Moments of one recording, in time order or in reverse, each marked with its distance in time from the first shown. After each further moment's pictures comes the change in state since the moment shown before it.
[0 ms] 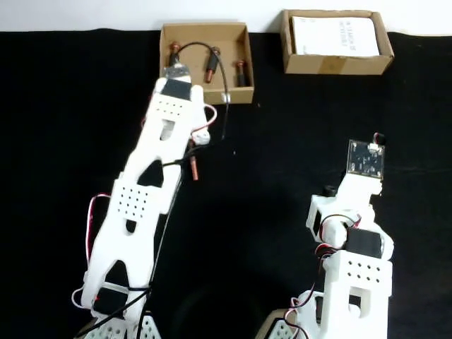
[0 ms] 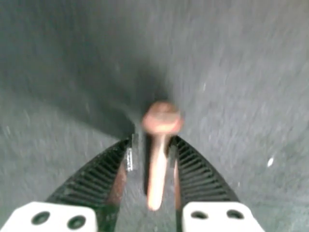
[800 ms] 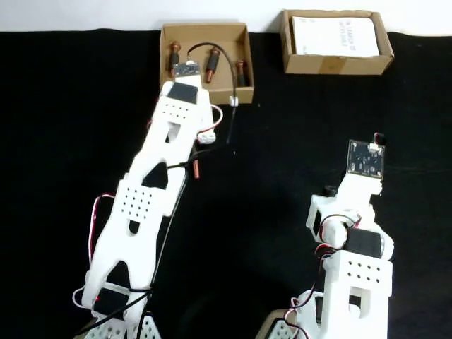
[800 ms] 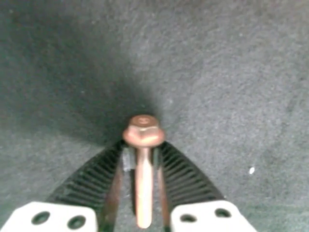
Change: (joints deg) left arm 1.8 2.2 0.3 -3.9 -3.0; right arm 0.0 0.0 0.0 0.0 0.0
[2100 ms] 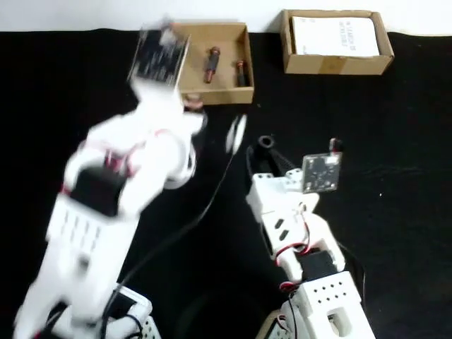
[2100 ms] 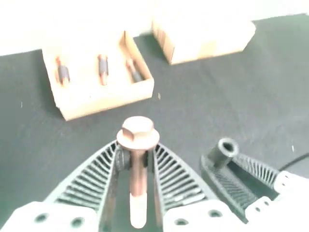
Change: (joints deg) left arm 9.7 -110.2 86.5 -31.5 -16.5; right arm -29.5 -11.1 17.5 -47.3 -14.1
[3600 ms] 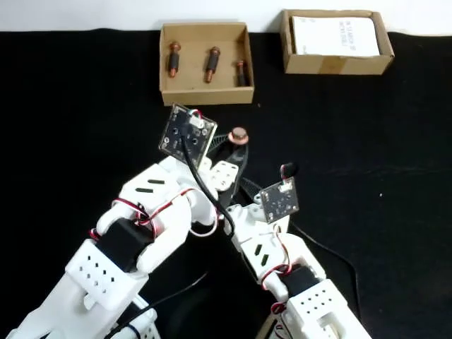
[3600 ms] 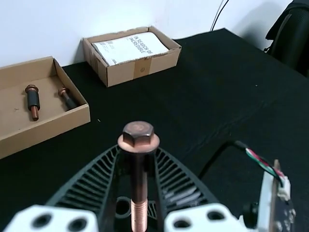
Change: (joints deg) left arm 14.0 -10.2 20.2 -18.8 1.1; right arm -10.2 -0.1 13.3 -12.5 7.5
